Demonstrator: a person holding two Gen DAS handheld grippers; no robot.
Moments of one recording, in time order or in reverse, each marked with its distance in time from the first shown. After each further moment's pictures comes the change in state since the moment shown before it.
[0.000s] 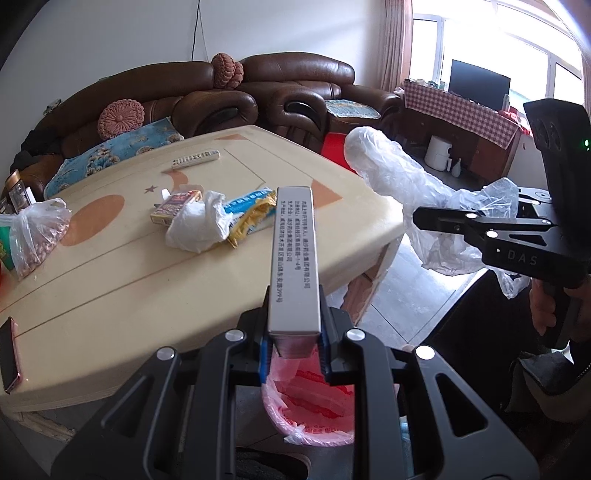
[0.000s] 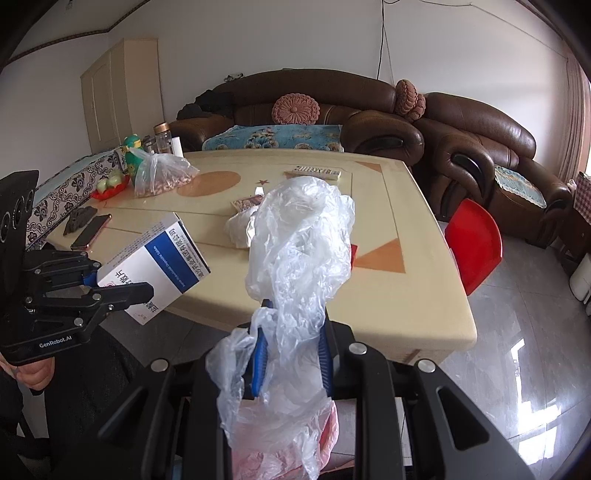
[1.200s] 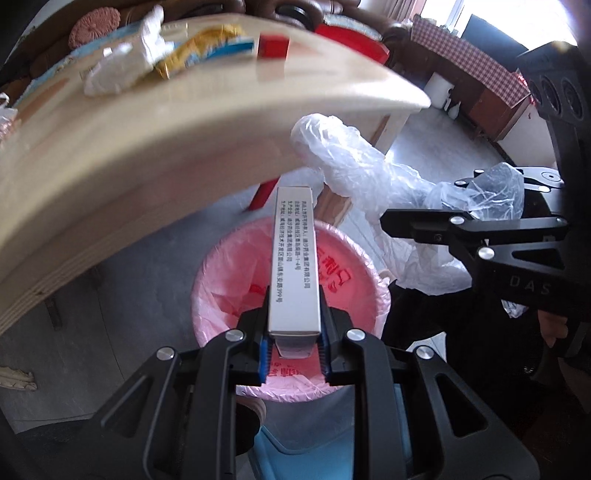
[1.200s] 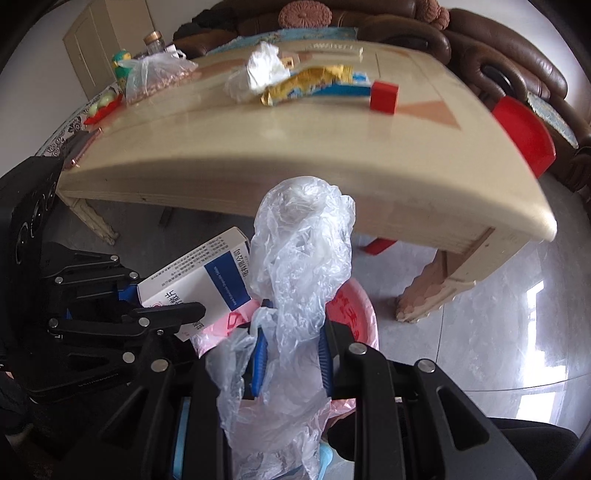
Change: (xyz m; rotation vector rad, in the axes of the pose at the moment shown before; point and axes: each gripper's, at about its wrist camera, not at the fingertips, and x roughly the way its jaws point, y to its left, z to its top) left arm 0.126 -0.024 -0.089 -0.096 0.360 -0.115; right arm 0.118 0.009 -0.097 0.039 0.391 0.085
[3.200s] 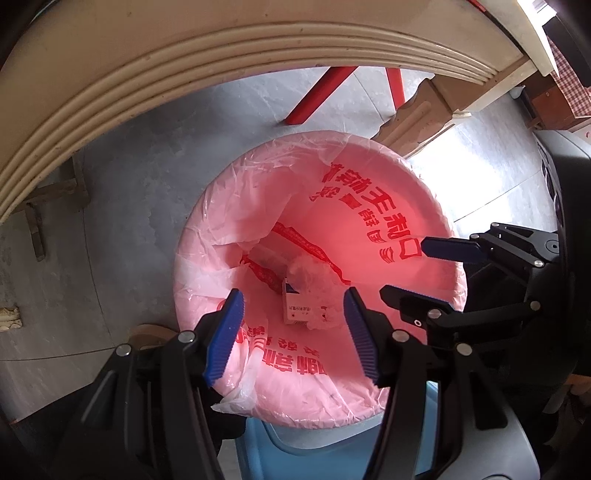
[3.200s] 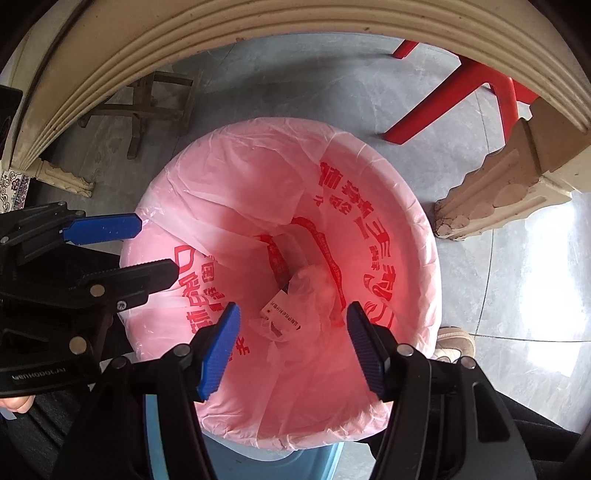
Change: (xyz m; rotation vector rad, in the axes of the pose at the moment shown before) left arm 0.128 0.042 0.007 -0.188 0.298 0.064; right arm 0.164 -0.040 -0.033 0.101 0.357 0.067
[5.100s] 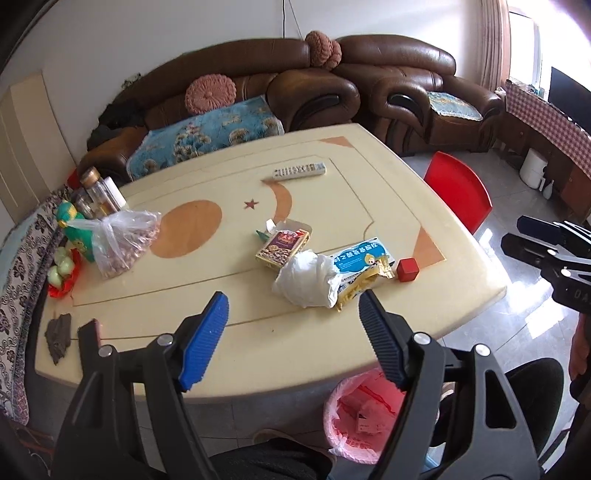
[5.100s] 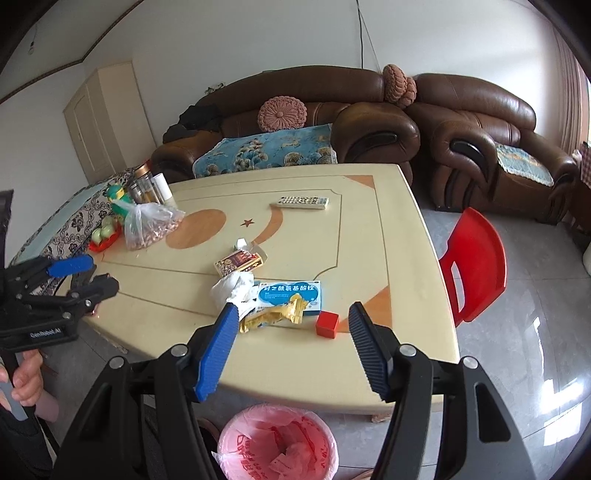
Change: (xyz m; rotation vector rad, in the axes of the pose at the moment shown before) left arm -0.380 -0.005 0.074 -0.034 -0.566 0.330; right arm -0.391 0.016 0.088 -0.018 -0.711 -0.028
